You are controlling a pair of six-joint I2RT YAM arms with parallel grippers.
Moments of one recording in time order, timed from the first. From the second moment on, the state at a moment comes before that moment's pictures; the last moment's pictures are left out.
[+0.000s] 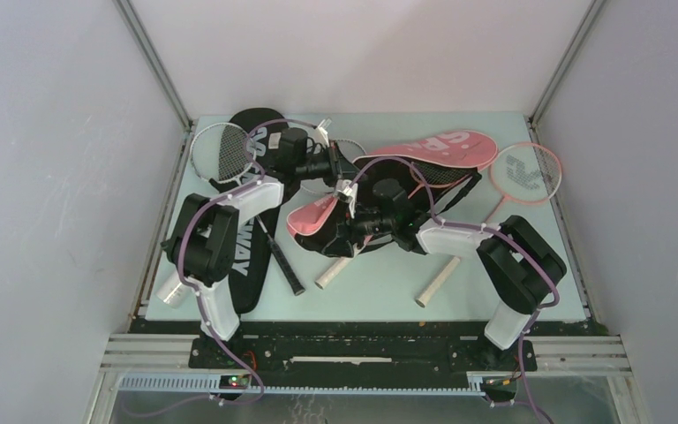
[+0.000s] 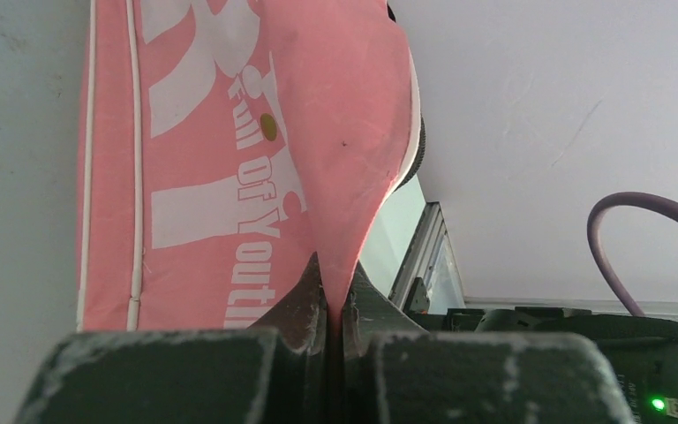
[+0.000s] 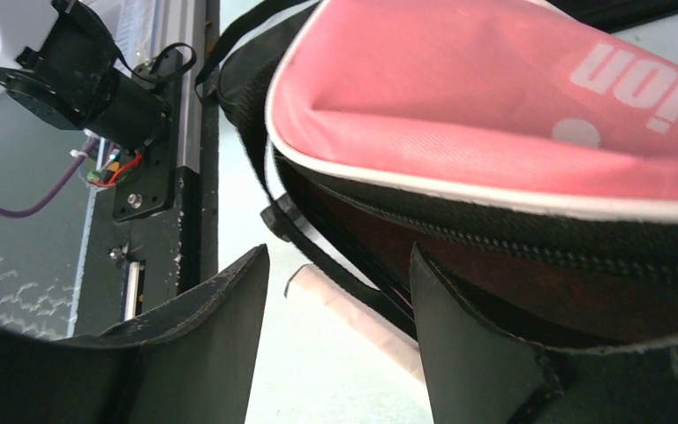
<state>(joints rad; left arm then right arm) -0.40 1.85 1.24 0.25 0.78 -0.81 0.73 1.71 0.92 0.40 -0.78 0.08</state>
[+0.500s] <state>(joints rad) -0.40 1.88 1.24 0.28 0.82 -0.82 0.77 1.72 0.99 0.32 -0.81 0.06</state>
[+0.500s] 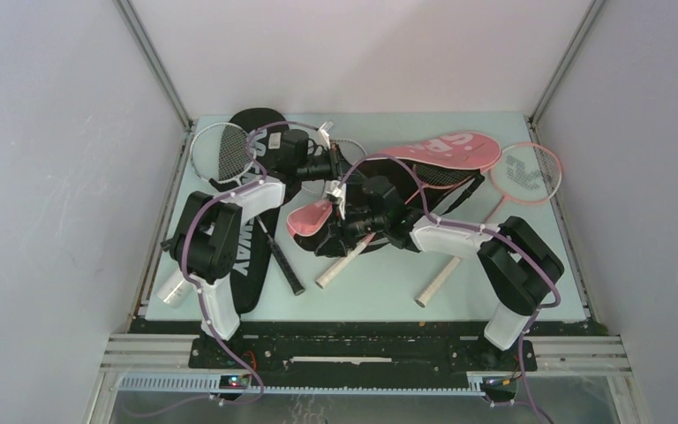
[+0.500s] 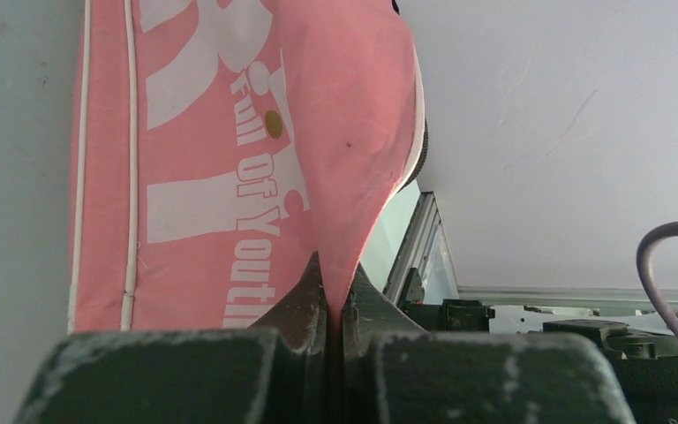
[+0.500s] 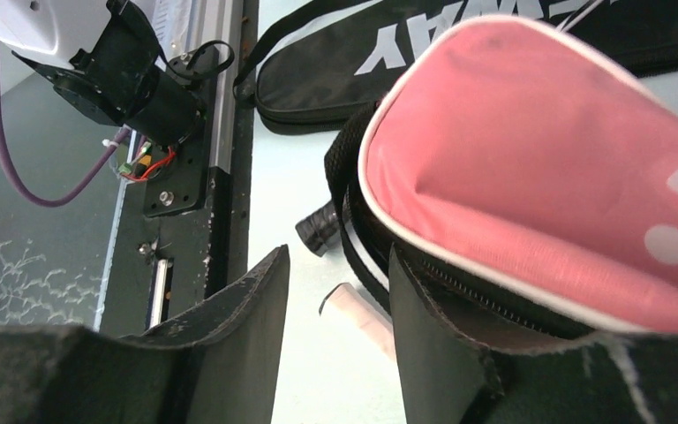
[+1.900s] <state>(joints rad) -0.39 1.88 1.24 0.23 0.84 -0.75 0.89 1.75 1.16 -0.10 -0.76 -0.28</state>
